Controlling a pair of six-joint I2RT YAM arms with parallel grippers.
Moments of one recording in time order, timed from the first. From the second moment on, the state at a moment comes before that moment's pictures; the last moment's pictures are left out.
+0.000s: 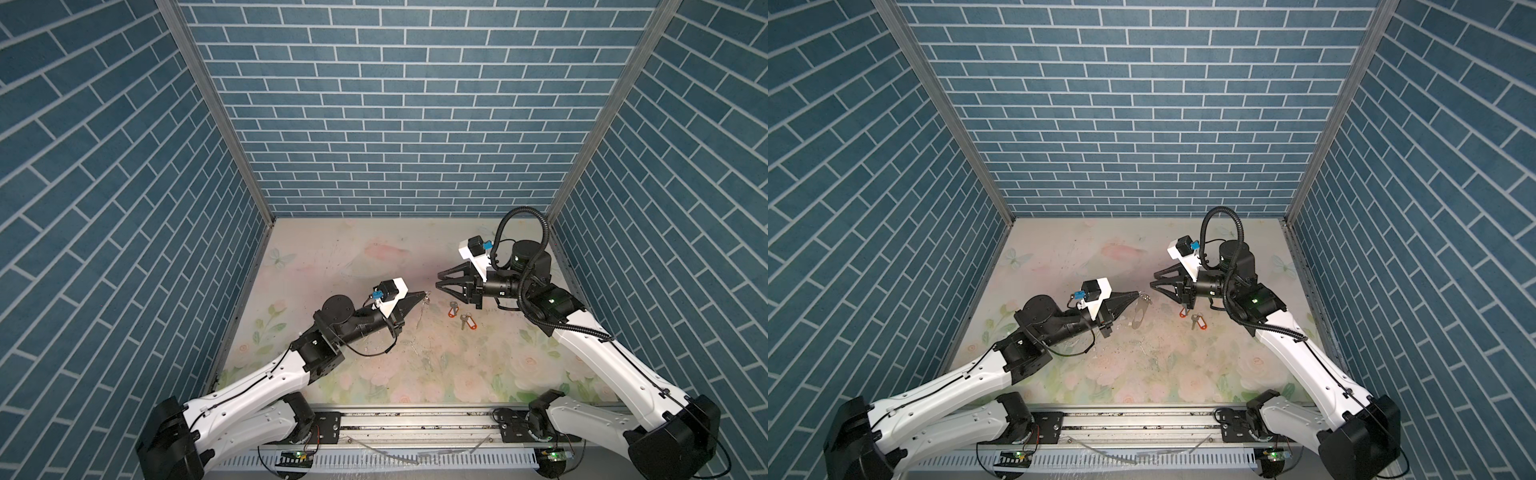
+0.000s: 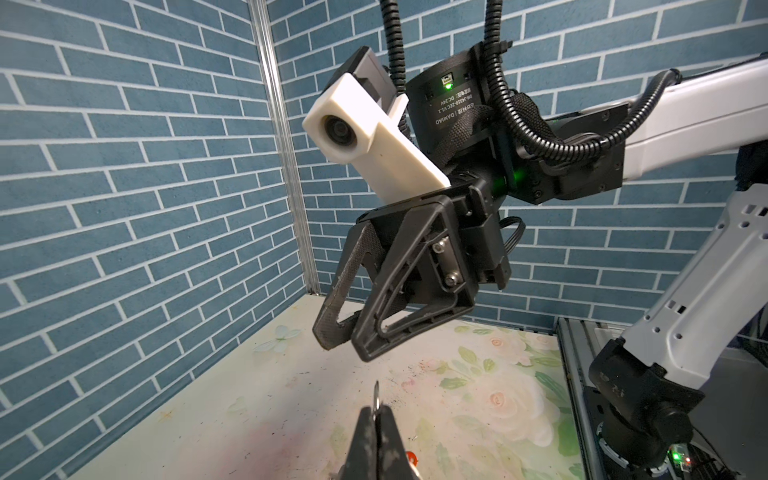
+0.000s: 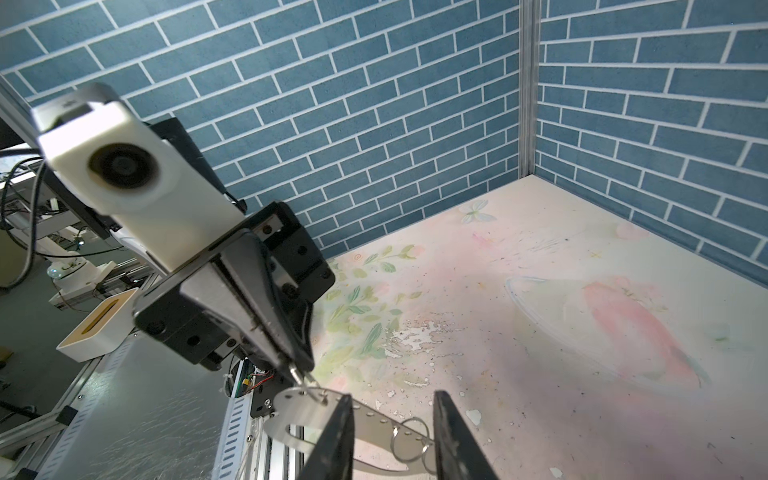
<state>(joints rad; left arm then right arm) -0.88 0.95 0.61 0.43 0.26 0.09 0.53 1.11 0.98 -0.15 -0.88 0.03</state>
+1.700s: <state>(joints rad) -0.80 1.06 0.64 0.51 0.12 0.14 0.53 1.16 0.91 -0.09 -0.73 0.23</state>
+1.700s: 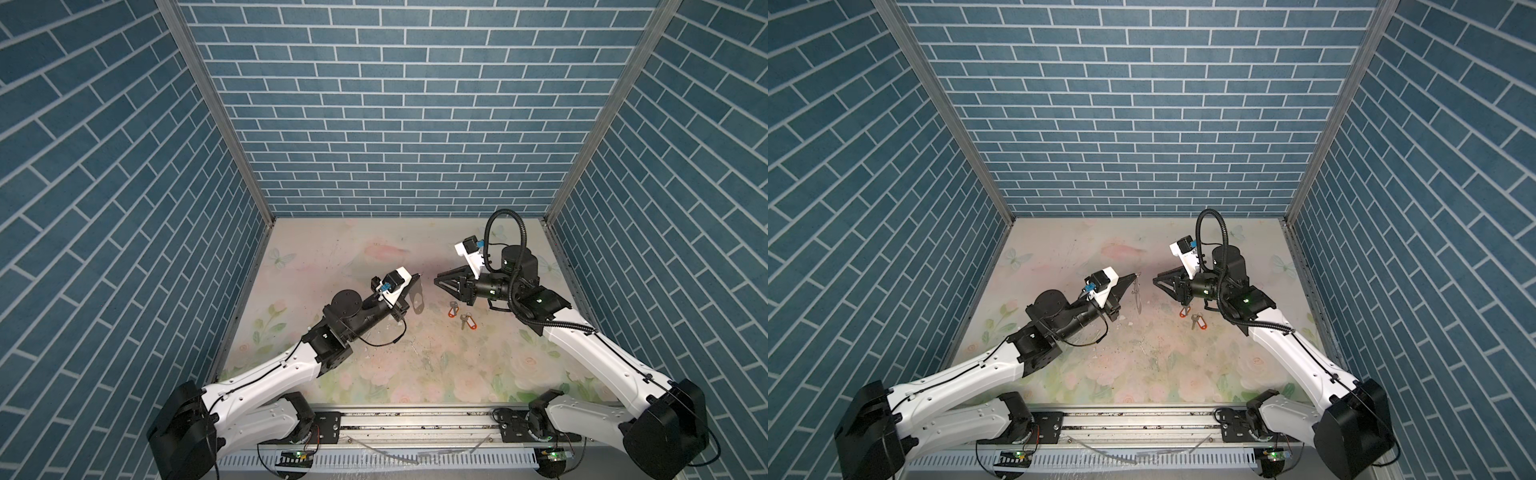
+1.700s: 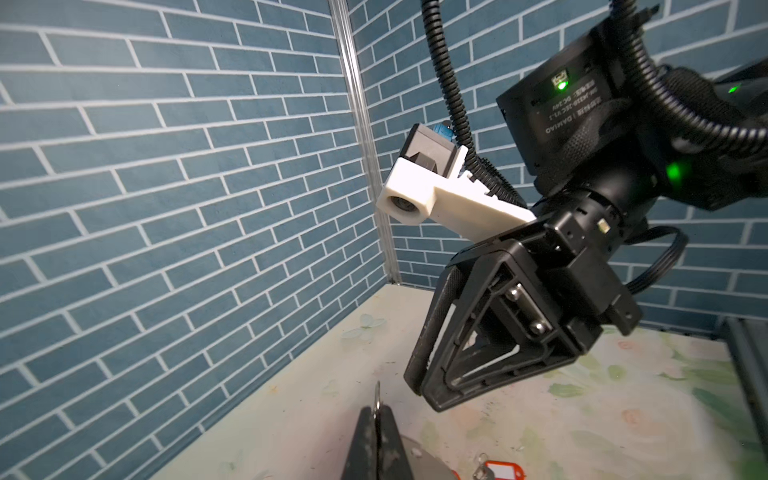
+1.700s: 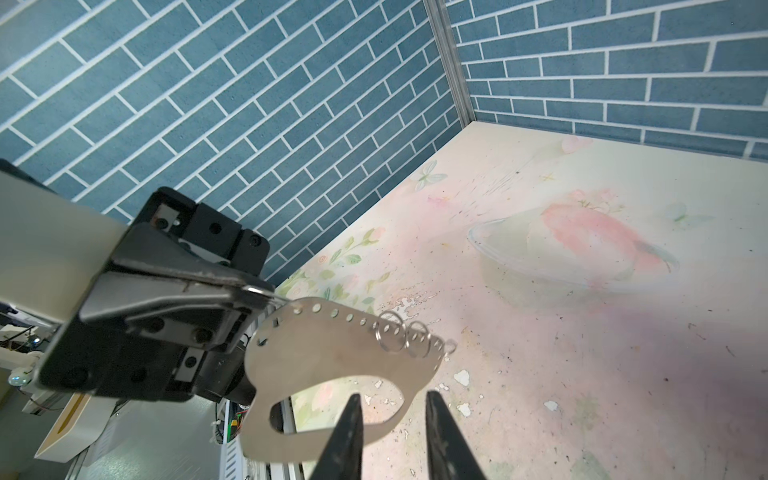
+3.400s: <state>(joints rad) -0.52 1.42 0.66 1.28 0.79 -0.70 0.60 1.22 0.97 0.18 -0.86 0.34</state>
